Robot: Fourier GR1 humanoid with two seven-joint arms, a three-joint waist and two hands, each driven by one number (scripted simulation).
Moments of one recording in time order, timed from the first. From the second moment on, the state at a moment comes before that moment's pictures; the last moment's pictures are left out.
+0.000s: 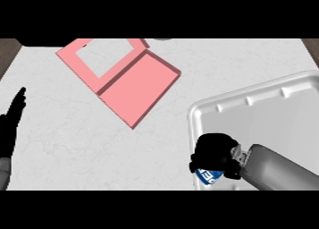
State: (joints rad) left arm -0.09 0.47 0.04 -1.34 -0.10 0.20 0.07; right arm -0.61 -0.56 0.97 -1.47 0.87 0.66 -0.35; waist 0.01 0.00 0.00
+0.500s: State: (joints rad) left arm -0.09 0.44 0.06 -1.33 -0.12 0.19 0.07; right arm -0.53 -0.48 0.76 -1.36 0.93 0.43 -0.30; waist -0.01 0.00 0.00
